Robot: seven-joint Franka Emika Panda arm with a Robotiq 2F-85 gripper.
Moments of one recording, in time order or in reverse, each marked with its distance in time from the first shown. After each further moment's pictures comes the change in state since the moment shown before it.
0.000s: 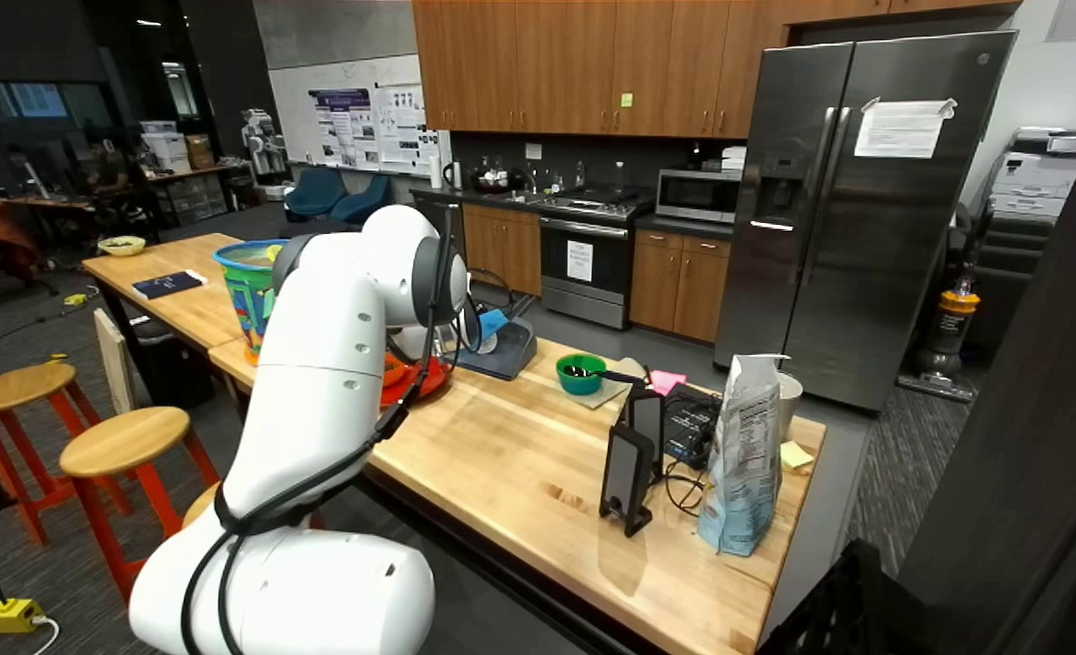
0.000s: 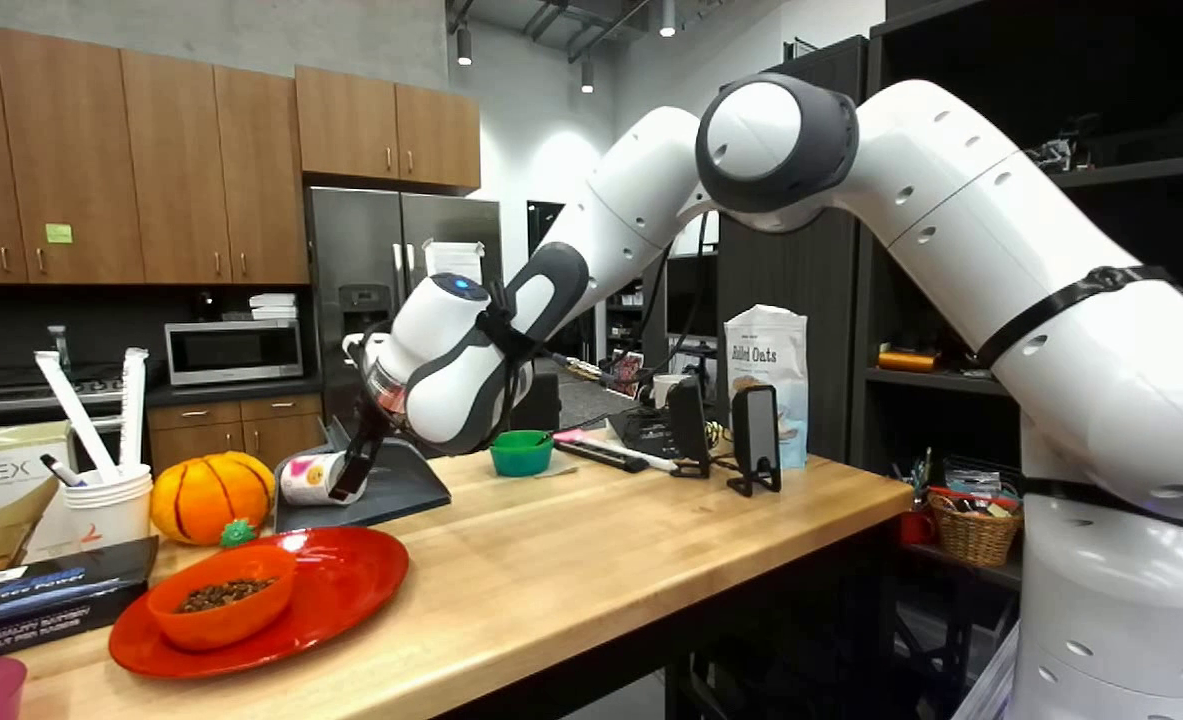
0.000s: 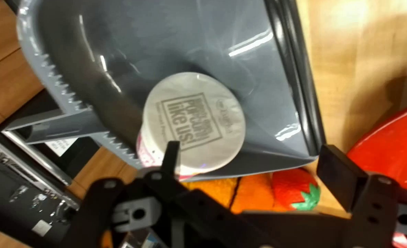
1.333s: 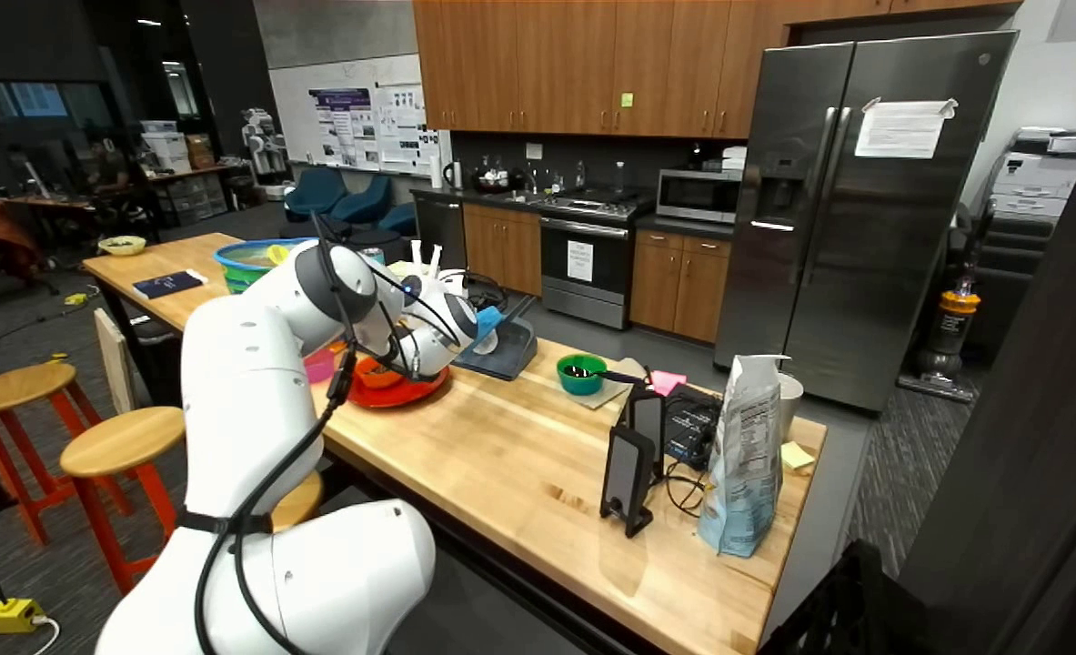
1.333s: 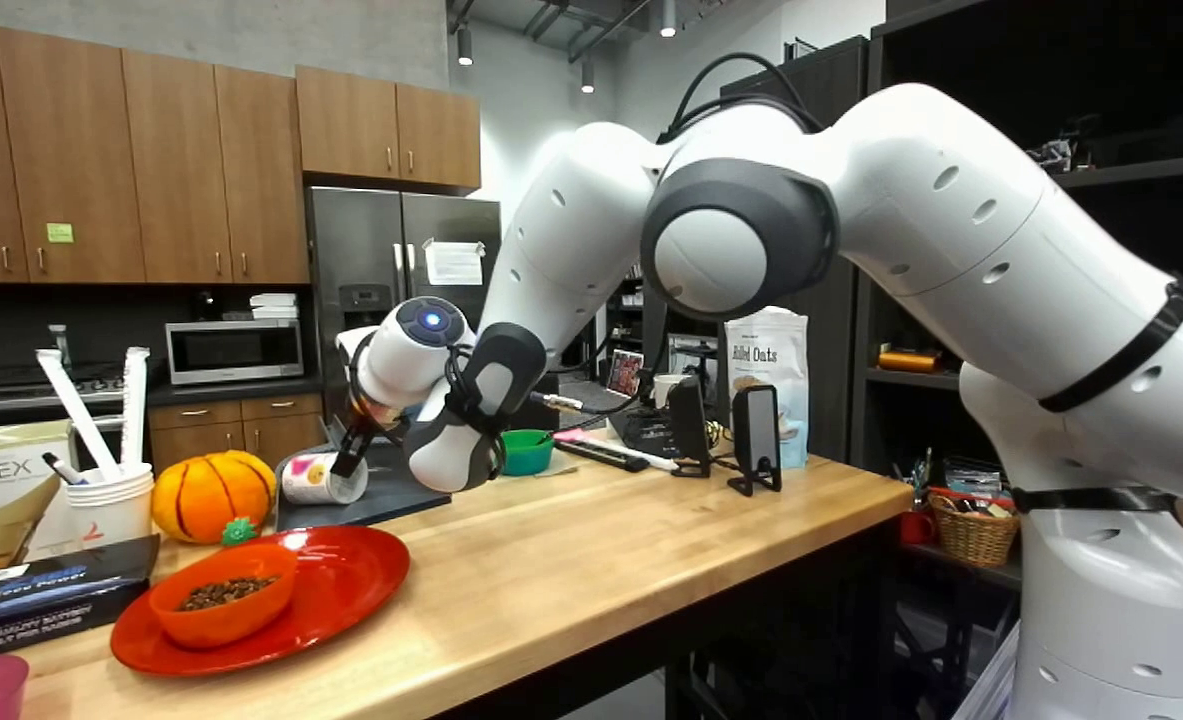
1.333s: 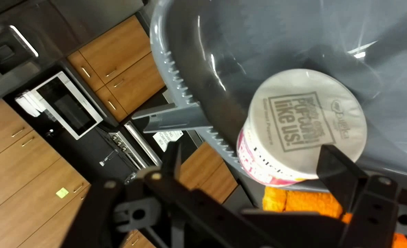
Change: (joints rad) arm 0.637 0.223 -0.833 0.070 0.104 0.168 0.393
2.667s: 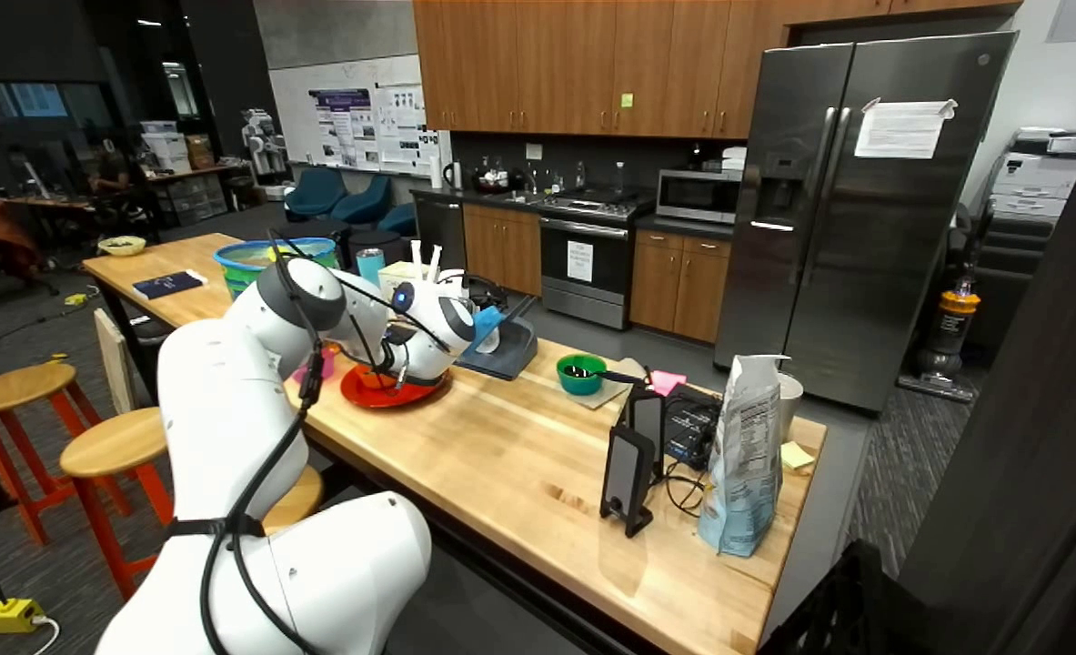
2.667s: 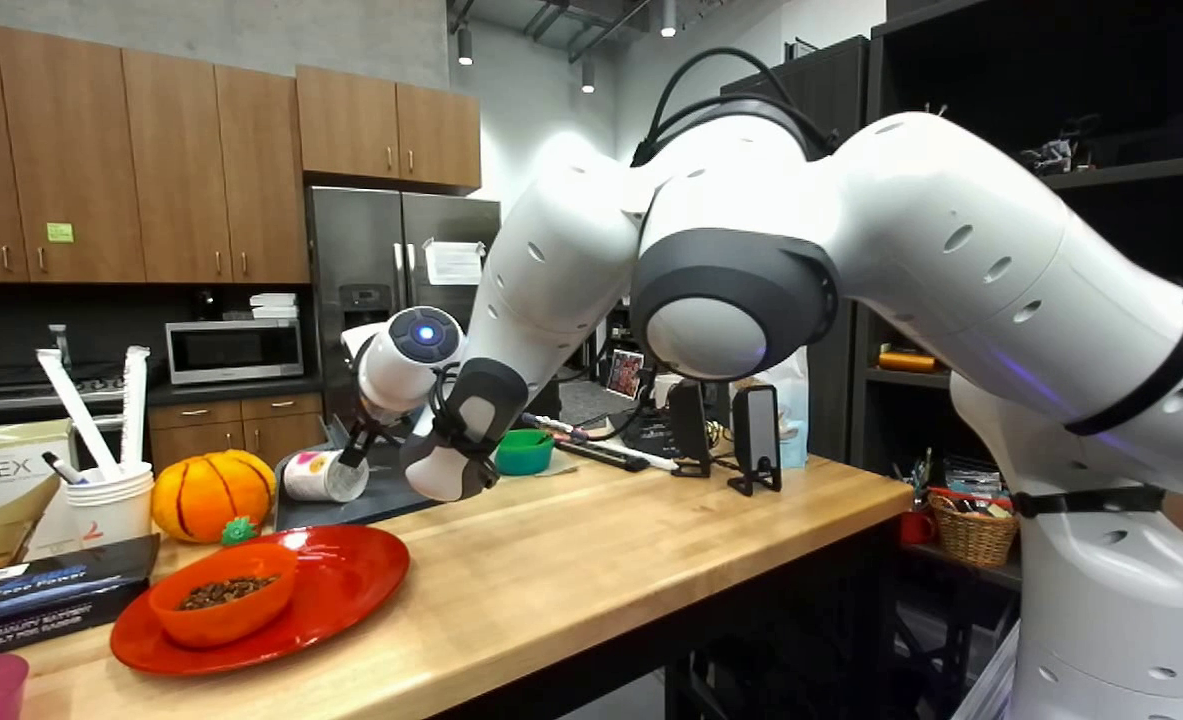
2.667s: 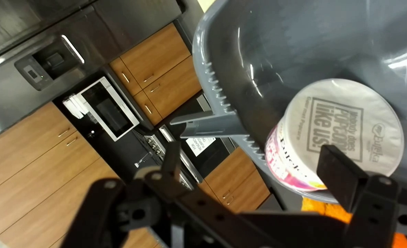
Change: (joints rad) arm 0.141 0.126 -0.206 -0.011 0.164 0.013 0.031
